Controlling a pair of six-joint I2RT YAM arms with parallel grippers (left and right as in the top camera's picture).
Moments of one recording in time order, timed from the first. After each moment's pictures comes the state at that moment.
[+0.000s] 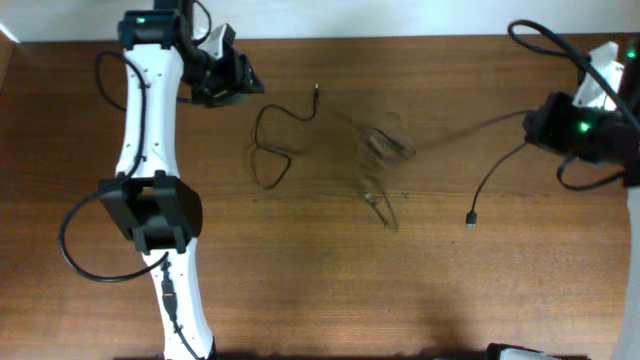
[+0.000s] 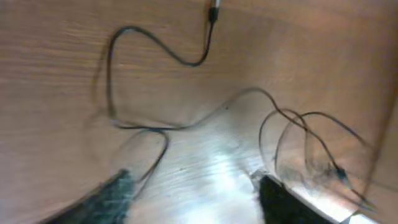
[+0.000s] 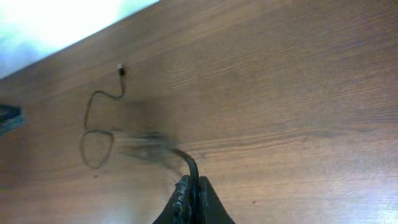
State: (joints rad) left arm 0.03 2.38 2.53 -1.51 0.53 -0.07; right arm -0.17 1.44 1.79 -1.30 -0.33 0.23
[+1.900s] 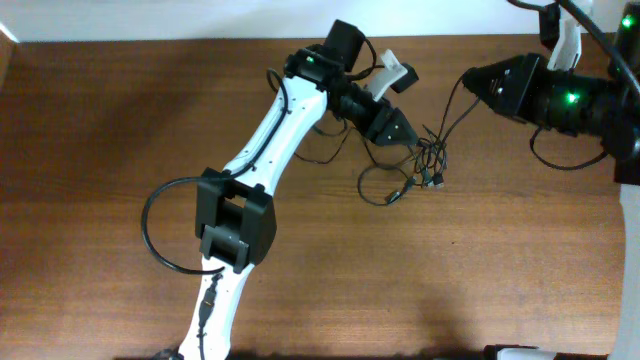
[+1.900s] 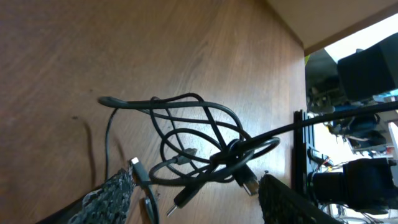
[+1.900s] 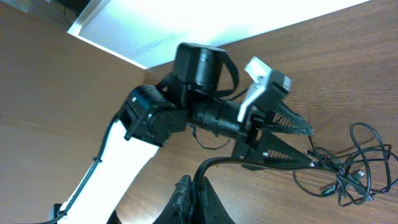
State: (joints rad) left arm -0.47 2.38 2.28 -1.06 0.94 0.34; right arm -0.03 1.49 1.98 -1.18 -0.73 0.40
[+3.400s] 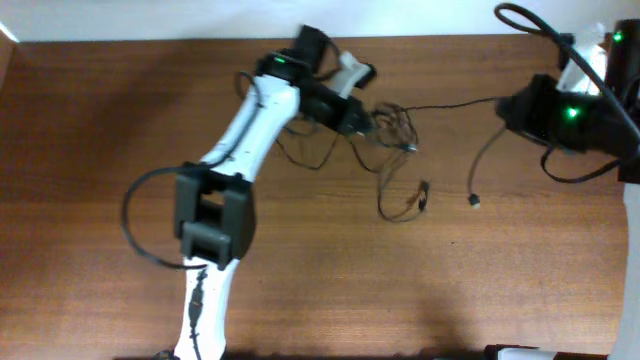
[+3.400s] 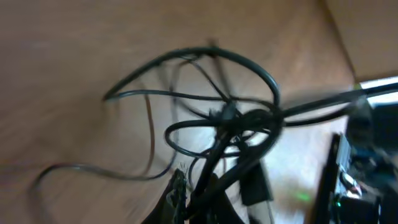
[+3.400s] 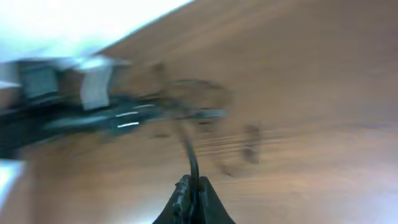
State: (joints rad) left arm -0.34 2.32 2.14 -1.03 0.79 0.21; right arm -0.06 1.50 1.98 -1.39 -0.33 0.39
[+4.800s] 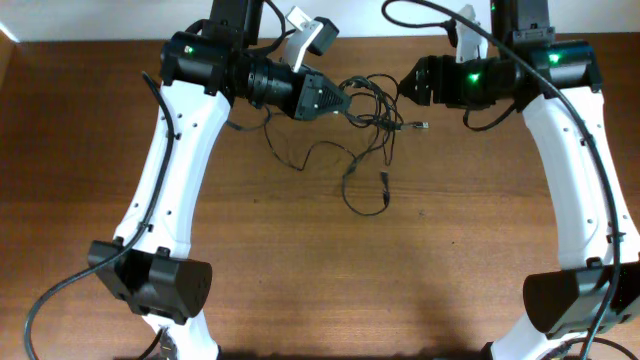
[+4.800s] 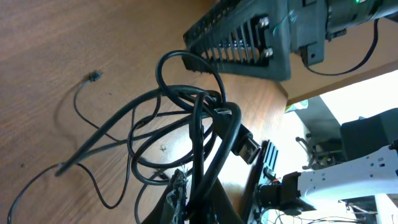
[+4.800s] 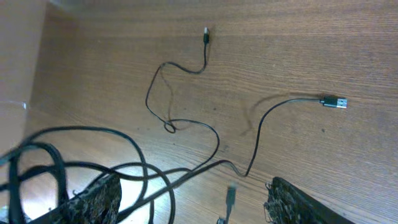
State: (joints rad) left arm -0.25 1.93 2.14 -1.24 0.94 0.19; right arm 0.12 1.83 1.98 -1.15 -0.50 0.18
